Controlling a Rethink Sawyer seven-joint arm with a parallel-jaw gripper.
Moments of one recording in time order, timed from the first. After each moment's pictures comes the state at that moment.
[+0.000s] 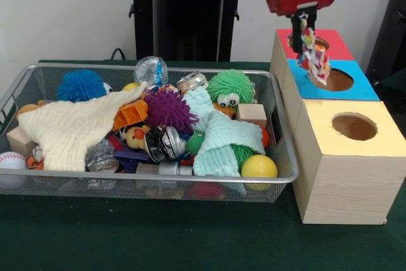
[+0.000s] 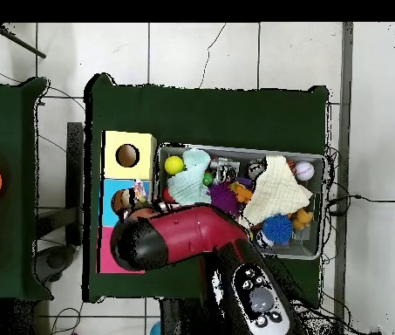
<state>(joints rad) -0.36 -0.92 0.43 1.99 -0.30 0.40 1.71</state>
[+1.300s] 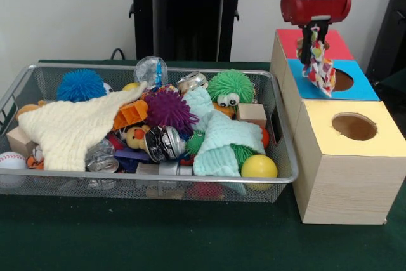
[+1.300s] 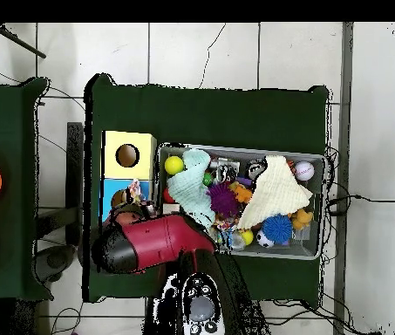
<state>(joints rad) -0.07 -0.84 0.12 1.90 -0.22 0.30 1.71</state>
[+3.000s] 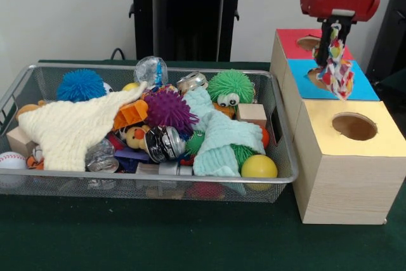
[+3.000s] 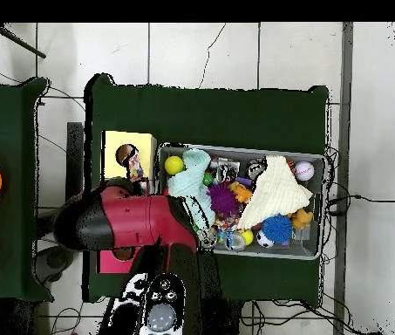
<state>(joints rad) 0.13 -0.76 -0.13 1.68 -0.04 0.38 1.71</state>
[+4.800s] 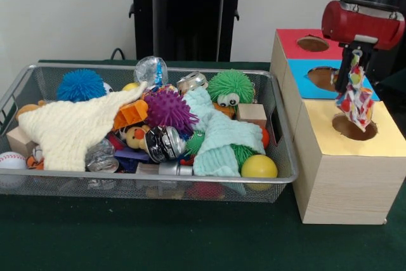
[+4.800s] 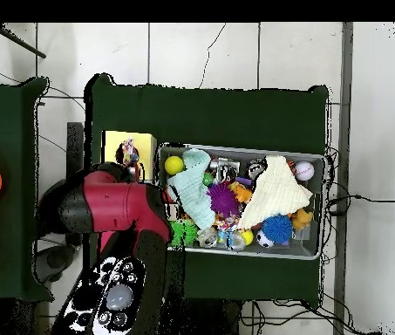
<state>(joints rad) 0.30 -0.58 -0.31 1.52 0.13 0.35 1.71</state>
